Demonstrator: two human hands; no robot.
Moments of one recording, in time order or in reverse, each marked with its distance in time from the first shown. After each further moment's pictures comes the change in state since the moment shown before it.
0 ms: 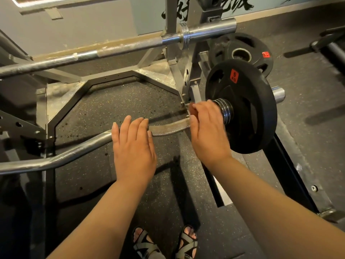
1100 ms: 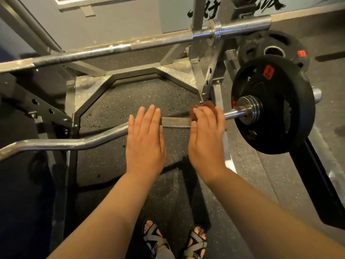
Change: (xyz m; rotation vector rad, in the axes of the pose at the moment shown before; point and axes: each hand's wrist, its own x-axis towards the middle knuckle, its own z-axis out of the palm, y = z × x) left_hand -0.014 -0.032 -0.014 -0.044 0.007 0.021; right_hand -0.033 -0.063 0.034 0.139 0.017 0.063
